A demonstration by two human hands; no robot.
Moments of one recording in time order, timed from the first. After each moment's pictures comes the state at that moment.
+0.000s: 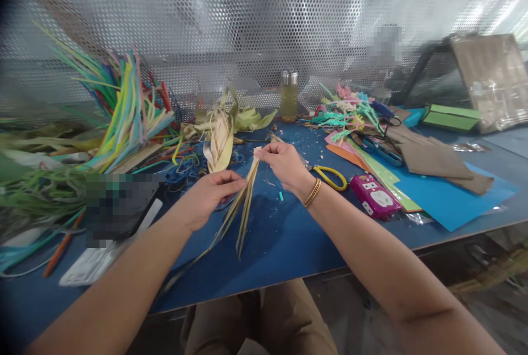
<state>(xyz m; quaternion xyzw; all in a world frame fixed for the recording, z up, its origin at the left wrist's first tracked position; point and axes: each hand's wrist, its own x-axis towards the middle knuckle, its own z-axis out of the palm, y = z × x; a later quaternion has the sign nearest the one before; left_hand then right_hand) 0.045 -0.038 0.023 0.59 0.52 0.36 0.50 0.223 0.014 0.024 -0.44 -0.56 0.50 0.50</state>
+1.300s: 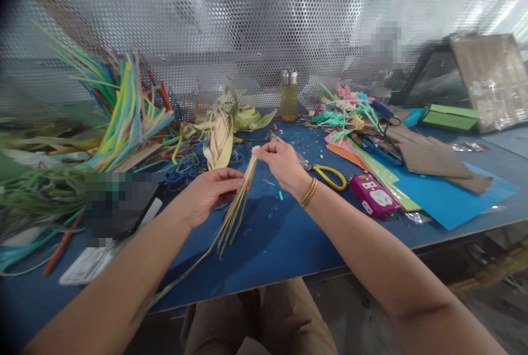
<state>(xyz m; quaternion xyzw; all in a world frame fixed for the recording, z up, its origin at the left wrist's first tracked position) 0.046 -0.035 0.025 0.47 0.51 0.41 0.60 0.216 0.012 0.026 -0.44 -0.54 0.50 0.52</state>
